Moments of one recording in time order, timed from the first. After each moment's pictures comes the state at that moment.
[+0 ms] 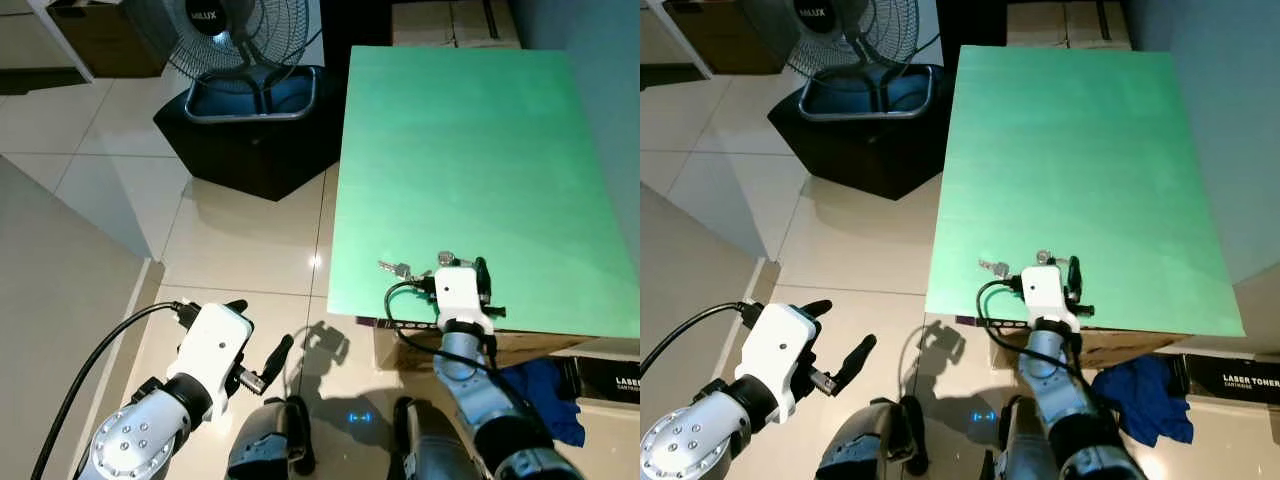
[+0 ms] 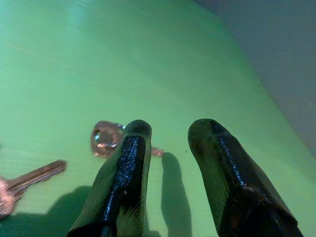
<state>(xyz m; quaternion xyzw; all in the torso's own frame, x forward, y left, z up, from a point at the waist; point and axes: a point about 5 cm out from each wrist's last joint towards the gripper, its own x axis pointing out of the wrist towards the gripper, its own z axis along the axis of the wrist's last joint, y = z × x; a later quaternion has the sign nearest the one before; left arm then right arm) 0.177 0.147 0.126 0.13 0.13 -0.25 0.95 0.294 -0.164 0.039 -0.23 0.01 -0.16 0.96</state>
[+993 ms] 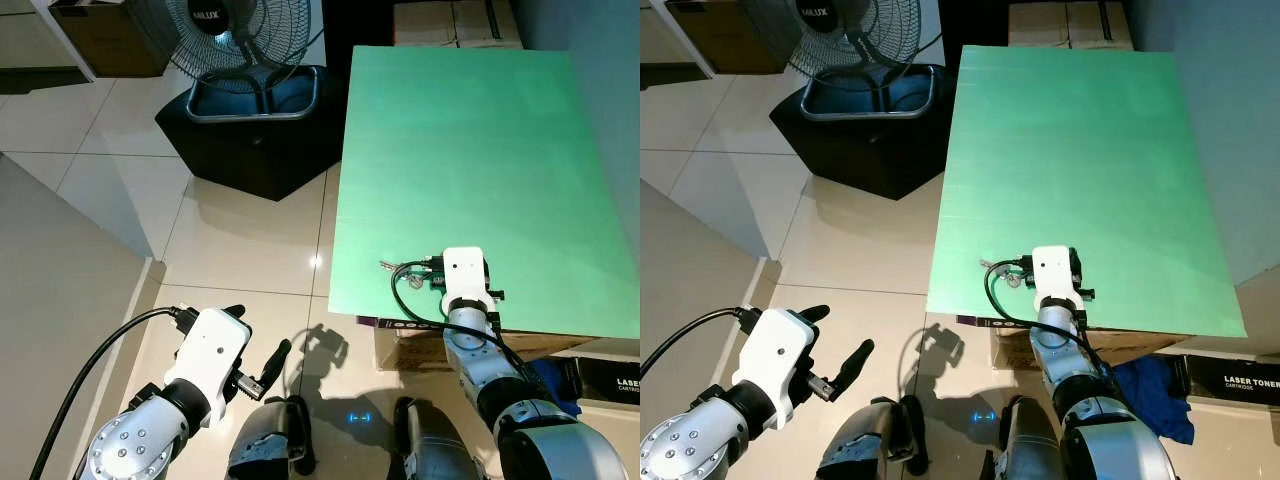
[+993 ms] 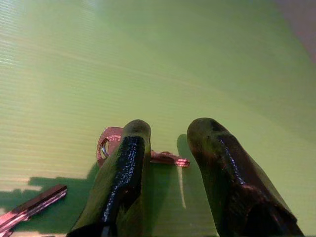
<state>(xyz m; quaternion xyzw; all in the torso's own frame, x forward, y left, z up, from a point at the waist) 0.173 0.148 0.124 0.13 0.14 -0.24 0.95 0.319 -0.175 0.041 -0.17 0.07 -0.13 0.97</state>
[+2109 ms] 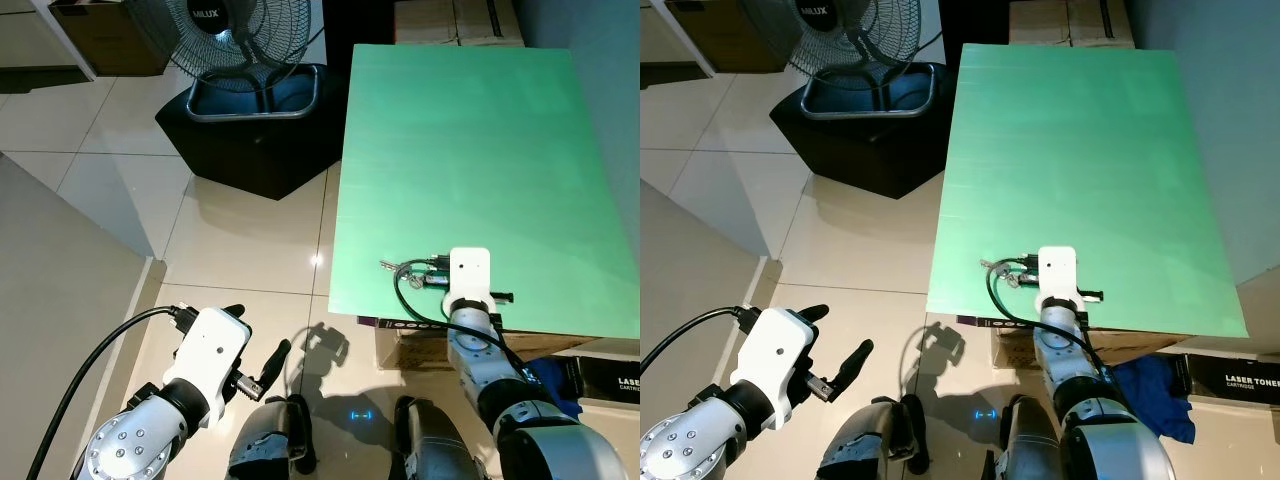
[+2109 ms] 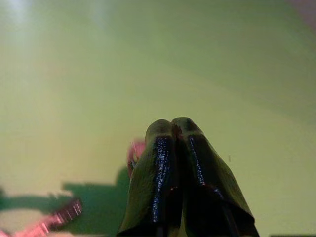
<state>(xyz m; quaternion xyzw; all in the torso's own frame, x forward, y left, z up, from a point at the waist) 0.172 0.148 0.126 0.13 0.15 -0.25 0.95 0.320 -0.173 0.047 -0.12 0.05 -0.12 0.98</state>
